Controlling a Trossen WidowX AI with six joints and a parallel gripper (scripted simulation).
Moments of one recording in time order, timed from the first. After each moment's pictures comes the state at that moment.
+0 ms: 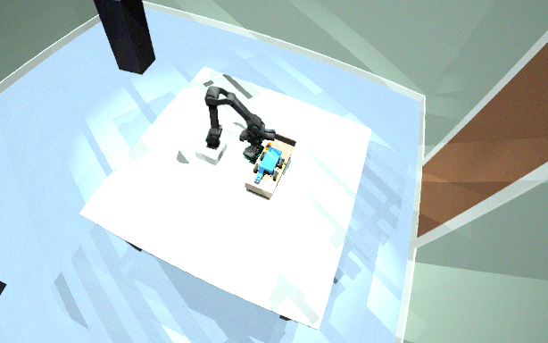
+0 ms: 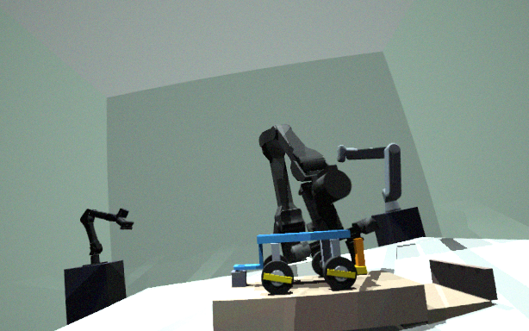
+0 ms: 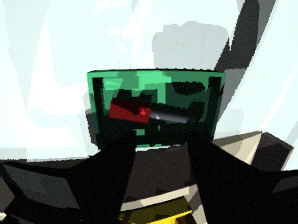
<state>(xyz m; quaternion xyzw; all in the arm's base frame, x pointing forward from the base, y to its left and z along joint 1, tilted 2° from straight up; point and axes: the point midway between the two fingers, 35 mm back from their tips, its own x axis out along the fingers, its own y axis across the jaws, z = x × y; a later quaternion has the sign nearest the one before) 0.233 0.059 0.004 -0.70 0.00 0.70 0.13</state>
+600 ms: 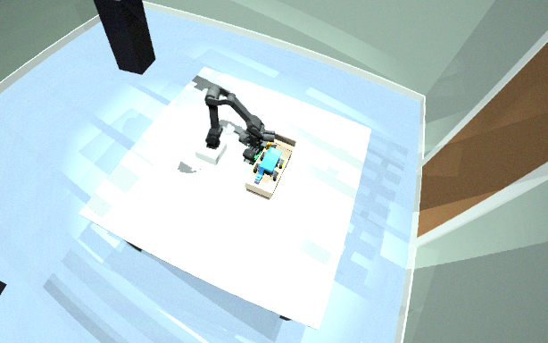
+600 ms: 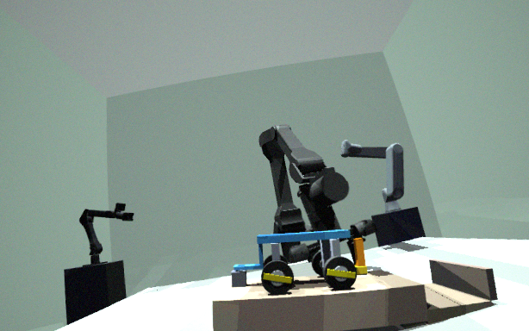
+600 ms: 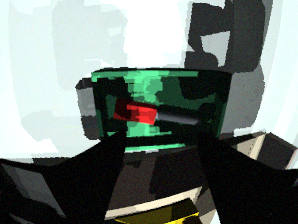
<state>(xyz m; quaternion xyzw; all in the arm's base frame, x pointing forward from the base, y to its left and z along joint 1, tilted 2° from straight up) 0.233 0.054 0.001 -0.70 0.00 0.70 0.13</state>
